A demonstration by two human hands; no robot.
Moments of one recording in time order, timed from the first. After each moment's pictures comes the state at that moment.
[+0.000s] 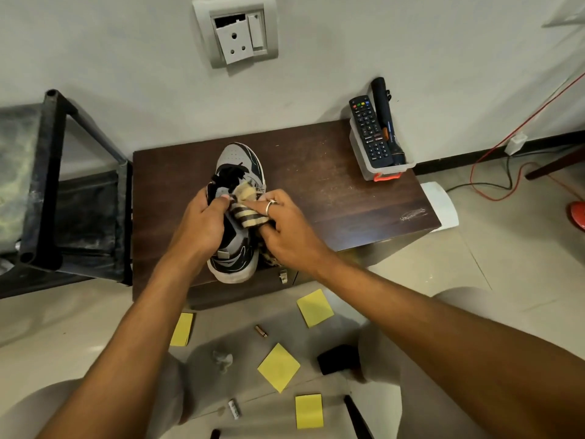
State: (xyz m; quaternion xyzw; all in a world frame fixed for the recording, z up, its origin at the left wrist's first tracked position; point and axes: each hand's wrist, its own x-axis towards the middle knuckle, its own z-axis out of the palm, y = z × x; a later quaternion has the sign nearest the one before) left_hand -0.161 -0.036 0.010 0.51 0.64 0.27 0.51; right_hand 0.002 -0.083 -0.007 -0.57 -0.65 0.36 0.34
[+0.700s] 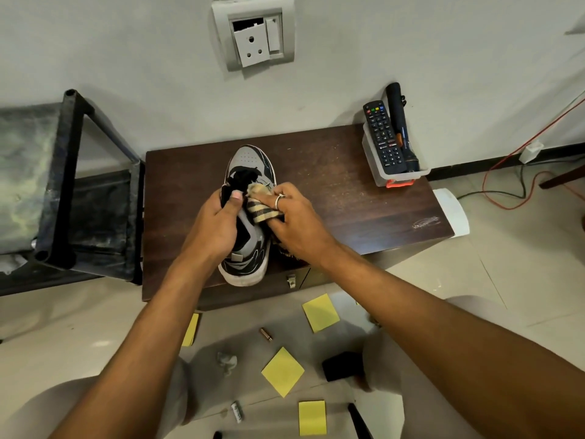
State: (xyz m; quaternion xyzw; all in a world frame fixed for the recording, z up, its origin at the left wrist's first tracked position) left_hand -0.159 -0.033 0.009 0.52 0.63 0.28 0.50; right_hand 0.007 -0.057 -0.017 -0.57 -0.69 0.29 0.34
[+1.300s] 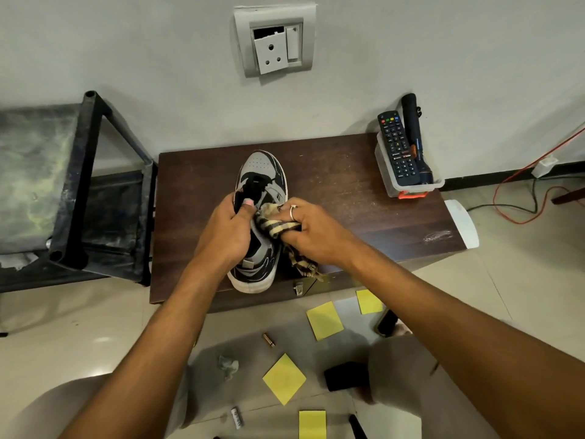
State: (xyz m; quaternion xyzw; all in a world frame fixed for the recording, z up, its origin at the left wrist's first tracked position) left_hand -0.159 -0.029 0.007 0.54 0.66 0.25 0.46; right_hand 0.022 -0.053 0.004 -0.53 -0.71 0.39 0.25
